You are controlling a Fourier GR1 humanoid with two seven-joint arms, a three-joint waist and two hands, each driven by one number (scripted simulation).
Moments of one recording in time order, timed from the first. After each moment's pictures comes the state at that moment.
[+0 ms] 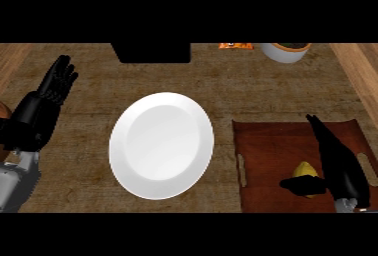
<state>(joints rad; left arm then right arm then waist) -0.27 0.55 -0.17 -1.55 0.32 0.19 0.02 -0.01 -0.52 0.34 -1.77 0.57 -0.18 0.71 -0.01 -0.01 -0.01</state>
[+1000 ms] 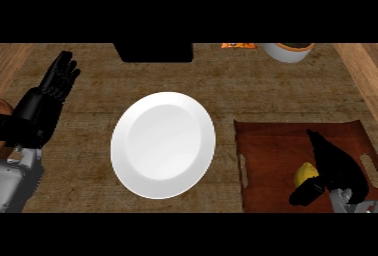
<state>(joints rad) -0.29 0.50 -0.13 -1.57 0.27 0.15 0.05 -0.08 -0.51 0.35 -1.77 0.53 0.19 1.07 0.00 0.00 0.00</state>
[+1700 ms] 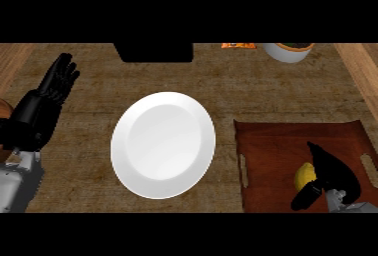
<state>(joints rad) -0.26 0.45 -0.07 -1.60 0.21 0.09 0.08 -0.04 -0.44 0.29 -1.59 0.58 0.23 0.97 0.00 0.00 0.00</state>
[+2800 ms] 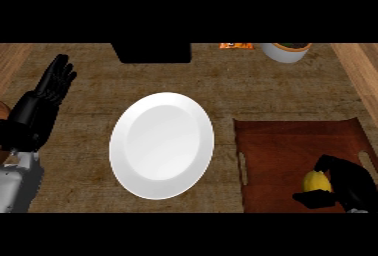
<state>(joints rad) -0.25 0.39 0.00 -1.59 0.15 0.02 0.08 0.08 -0.53 0.28 -1.52 0.87 -0.06 0.57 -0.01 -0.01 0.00</state>
